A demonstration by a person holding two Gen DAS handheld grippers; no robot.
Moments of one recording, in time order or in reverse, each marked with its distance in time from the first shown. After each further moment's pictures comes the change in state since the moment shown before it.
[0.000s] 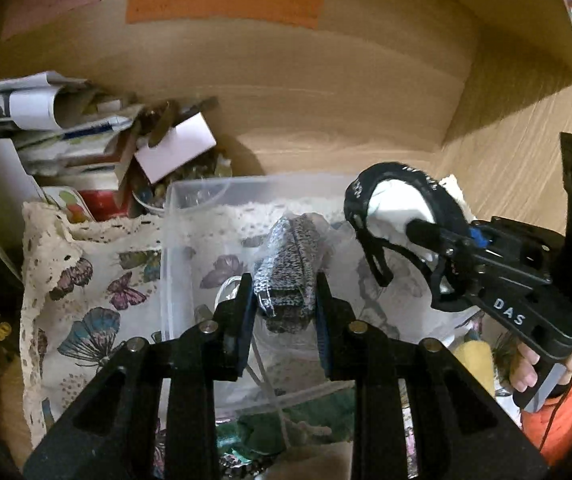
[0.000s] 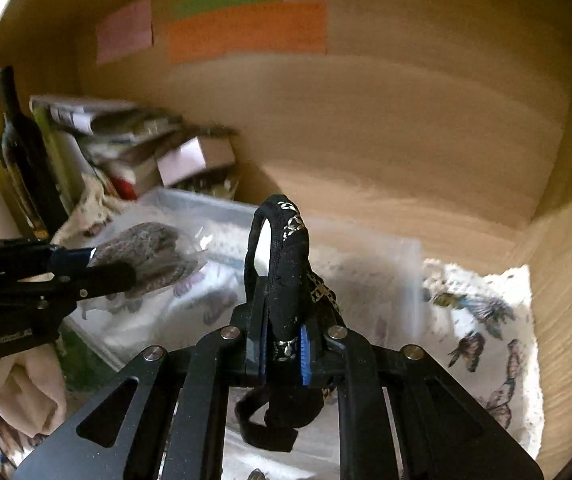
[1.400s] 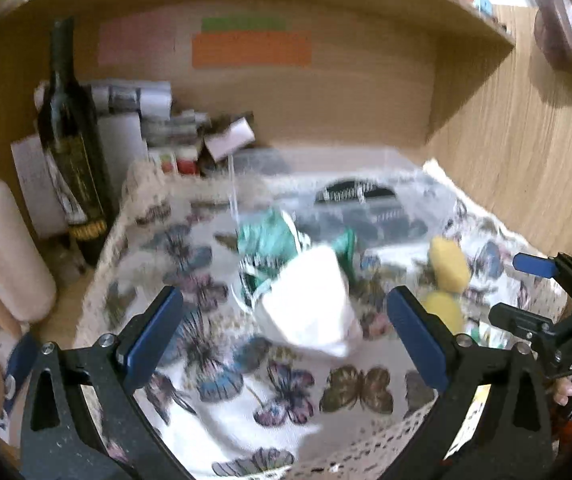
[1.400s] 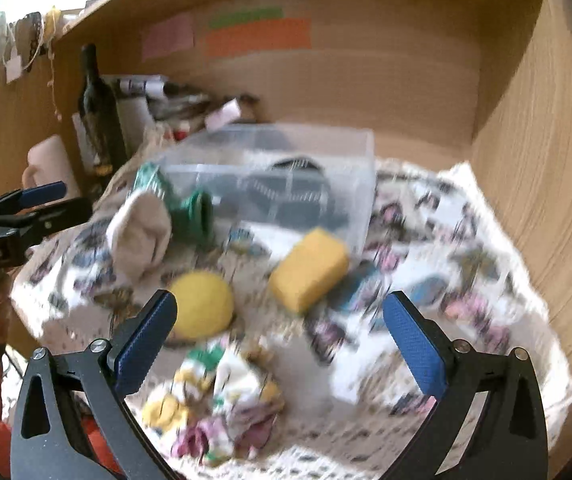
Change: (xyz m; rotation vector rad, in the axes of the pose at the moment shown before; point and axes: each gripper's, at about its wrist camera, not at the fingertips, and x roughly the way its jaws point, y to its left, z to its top) left arm -0.110 -0.023 -0.123 0.046 -0.162 0.126; right arm -0.121 0.034 -0.142 0.060 -0.037 -0.007
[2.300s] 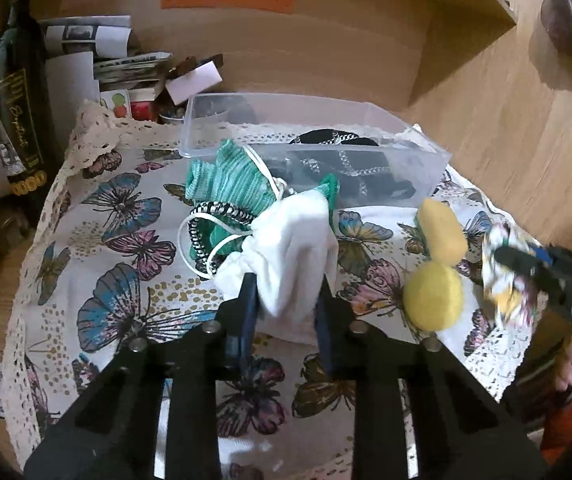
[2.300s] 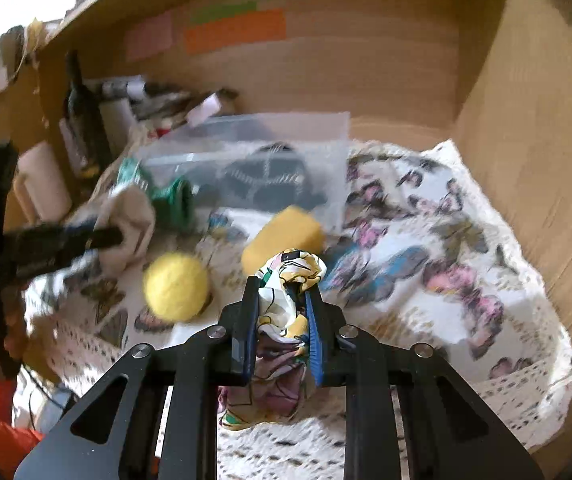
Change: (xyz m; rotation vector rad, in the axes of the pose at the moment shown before) left arm 0.036 -0.002 -0.012 -0.038 0.113 -0.130; right arm -0.012 -0.023 -0.001 0.074 -0.067 -0.053
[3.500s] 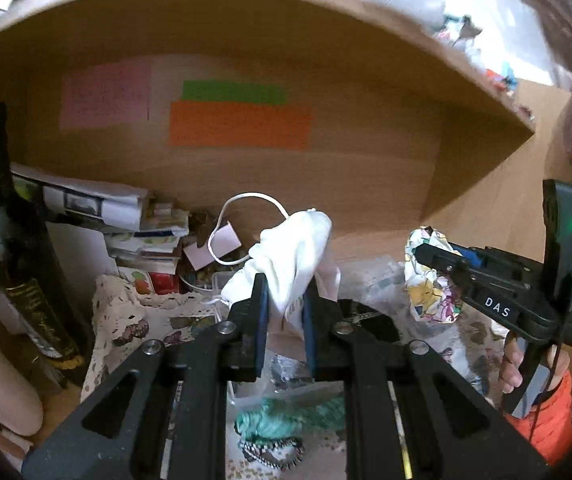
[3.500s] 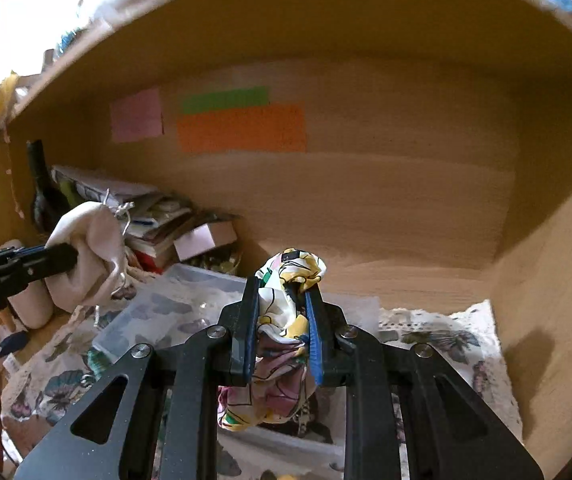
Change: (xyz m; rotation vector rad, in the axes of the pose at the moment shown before) left arm -0.018 0.021 0.134 0.016 -0.247 0.032; right arm 0.082 0.022 0.144 -0.088 -0.132 0.032
